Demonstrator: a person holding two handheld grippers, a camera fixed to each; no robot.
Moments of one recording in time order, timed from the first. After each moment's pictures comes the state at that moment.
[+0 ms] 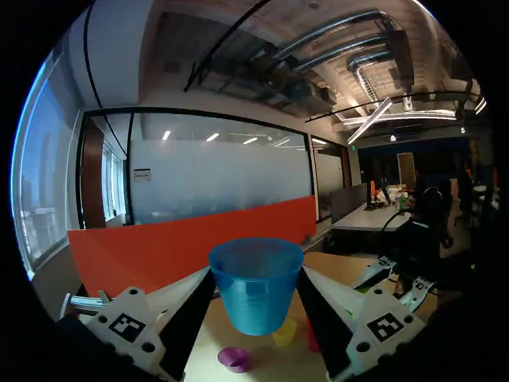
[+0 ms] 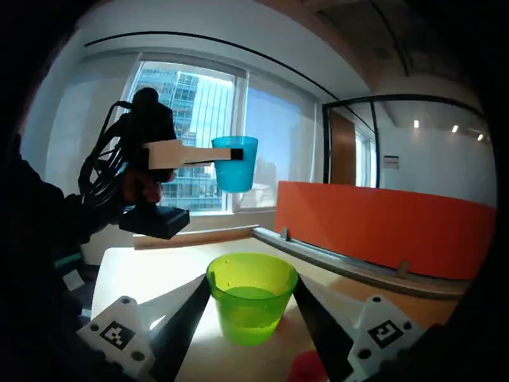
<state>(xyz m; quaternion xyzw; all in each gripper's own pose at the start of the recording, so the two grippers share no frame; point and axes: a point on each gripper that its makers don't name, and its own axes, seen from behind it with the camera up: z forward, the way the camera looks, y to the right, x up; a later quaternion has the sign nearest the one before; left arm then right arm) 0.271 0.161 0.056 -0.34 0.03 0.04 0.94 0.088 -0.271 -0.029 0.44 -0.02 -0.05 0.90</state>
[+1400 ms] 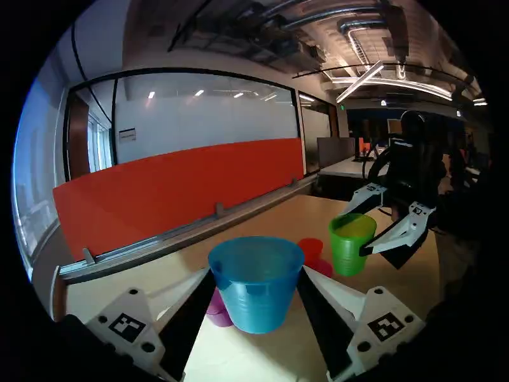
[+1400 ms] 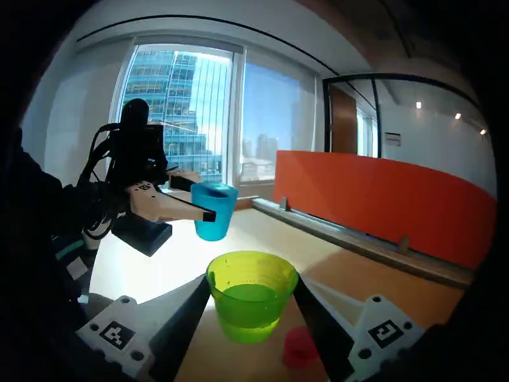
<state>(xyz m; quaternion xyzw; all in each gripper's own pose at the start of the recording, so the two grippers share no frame) 0.115 0.161 0.041 -0.37 -0.09 0.09 0.92 0.033 -0.247 -0.022 0.44 -0.09 -0.07 0.89</state>
